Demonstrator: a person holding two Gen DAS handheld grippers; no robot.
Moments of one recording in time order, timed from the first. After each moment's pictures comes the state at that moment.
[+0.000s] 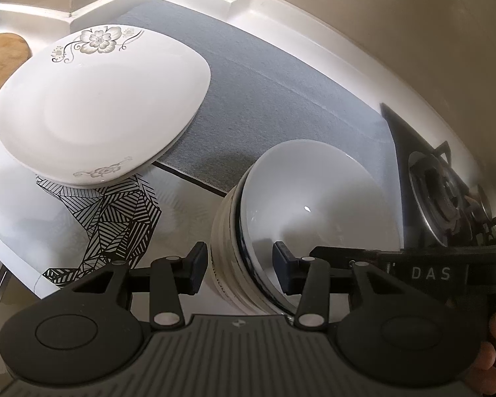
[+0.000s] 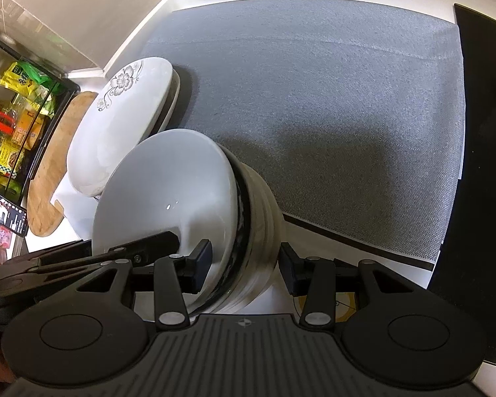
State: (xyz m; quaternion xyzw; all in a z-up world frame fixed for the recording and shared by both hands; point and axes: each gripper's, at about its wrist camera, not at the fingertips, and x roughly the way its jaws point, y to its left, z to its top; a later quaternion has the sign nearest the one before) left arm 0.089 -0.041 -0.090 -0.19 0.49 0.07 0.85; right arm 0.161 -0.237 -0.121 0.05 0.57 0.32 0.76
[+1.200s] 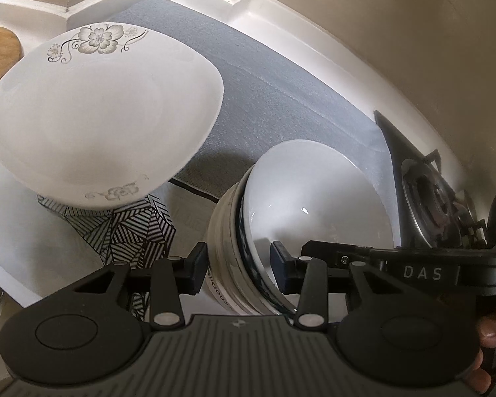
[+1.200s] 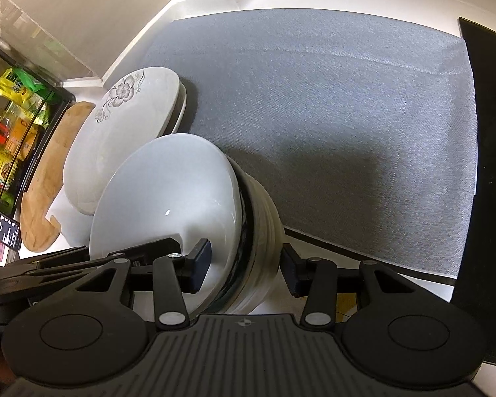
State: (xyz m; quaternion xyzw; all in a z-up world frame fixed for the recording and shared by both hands) left arm 0.094 -0.010 -0.095 -0.22 0.48 0.04 0.85; right arm 0.160 -0.211 -0.118 0.06 0.55 0.30 0.77
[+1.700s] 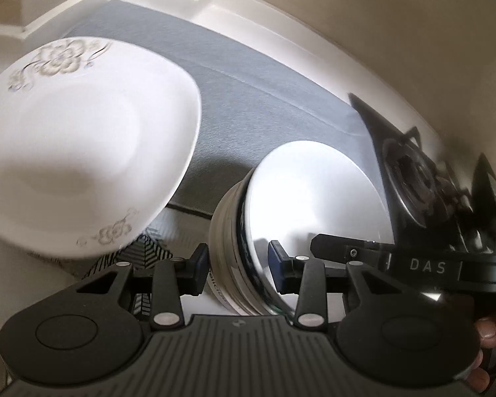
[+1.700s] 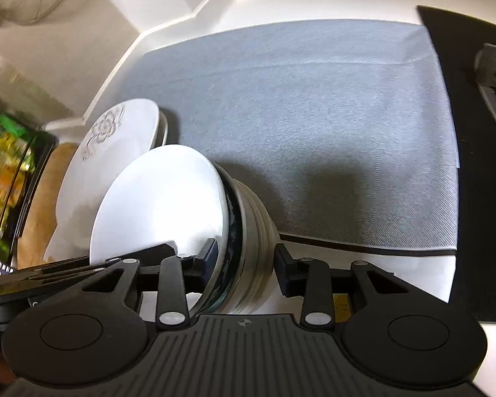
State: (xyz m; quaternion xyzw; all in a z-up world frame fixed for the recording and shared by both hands) left arm 0.116 0.004 -0.096 -0.18 0.49 -0.04 0.85; right arm 0.146 -0.219 -0.117 0.12 0.53 0.24 0.81
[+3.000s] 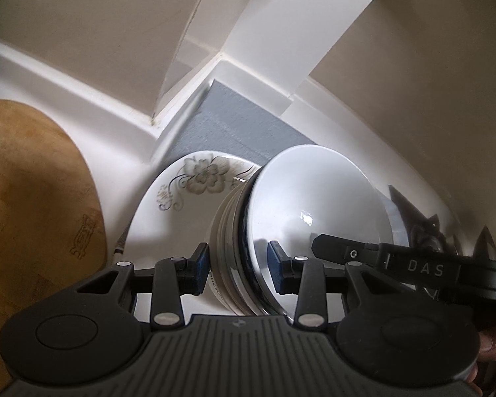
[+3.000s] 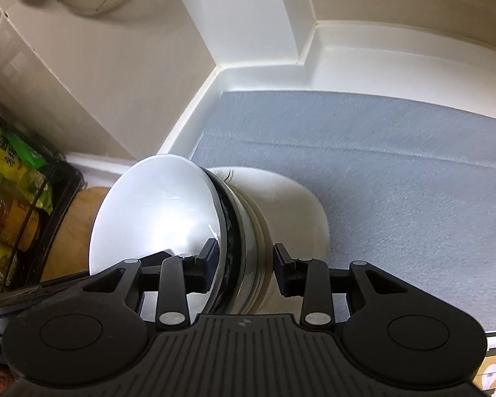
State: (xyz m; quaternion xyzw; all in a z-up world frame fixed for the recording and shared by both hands) left arm 0.125 0.184 -0.056 -0.23 0.44 0.00 0.87; right arm 0.172 -0.048 -0.052 0.09 0.48 0.24 0.84
